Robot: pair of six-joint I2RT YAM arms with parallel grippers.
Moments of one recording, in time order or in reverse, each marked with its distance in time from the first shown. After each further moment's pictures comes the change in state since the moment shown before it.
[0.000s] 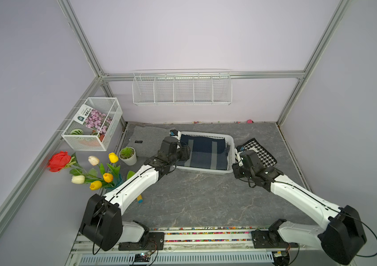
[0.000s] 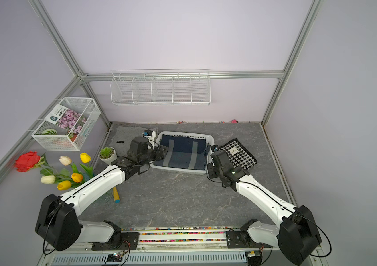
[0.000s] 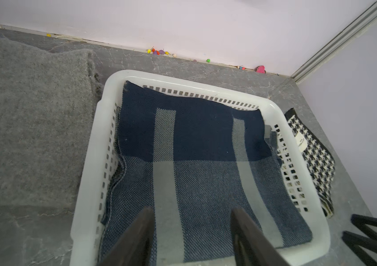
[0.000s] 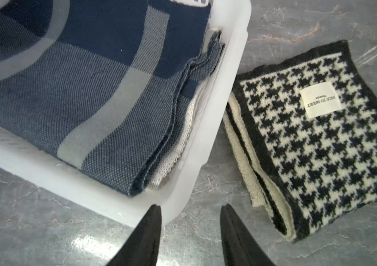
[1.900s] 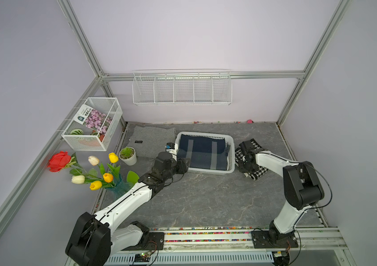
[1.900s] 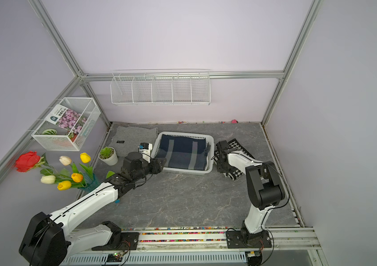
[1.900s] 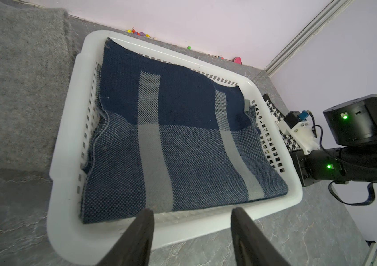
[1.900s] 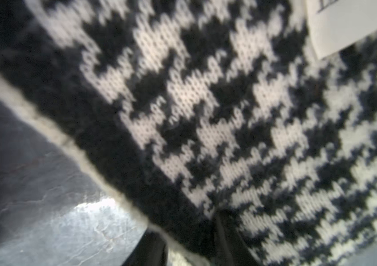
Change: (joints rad) left arm -0.016 -0.187 -0.298 0.179 0.093 -0.041; right arm -0.280 0.549 0.260 -0.206 -0.019 0.007
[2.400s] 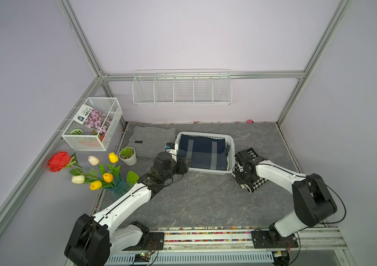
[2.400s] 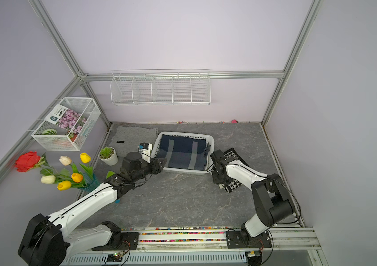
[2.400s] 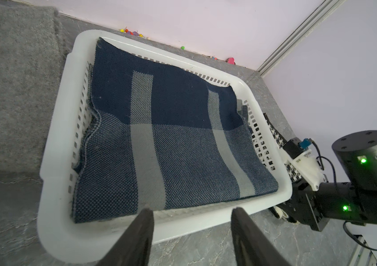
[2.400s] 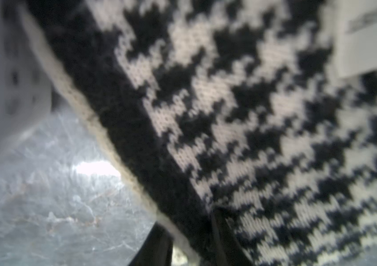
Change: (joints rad) left arm 0.000 -0.014 -0.003 0.000 0.026 -0.010; right arm 0.177 -0.179 -0.158 -0.089 -0.053 0.072
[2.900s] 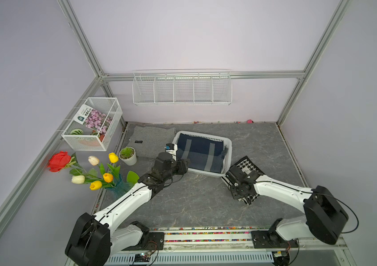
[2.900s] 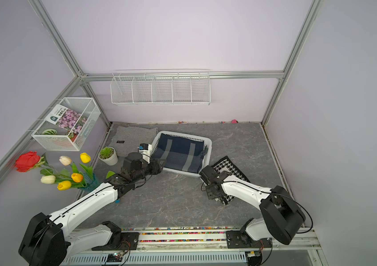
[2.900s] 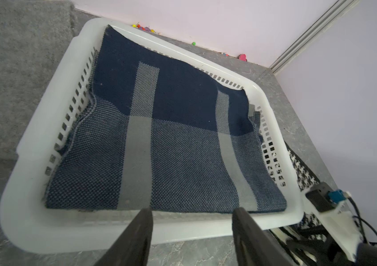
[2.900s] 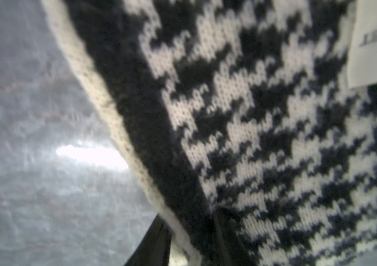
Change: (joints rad) left arm 0.000 0.014 0.000 -0.036 -0.066 0.003; right arm 0.269 -0.207 -0.196 -0.005 0.077 0.145
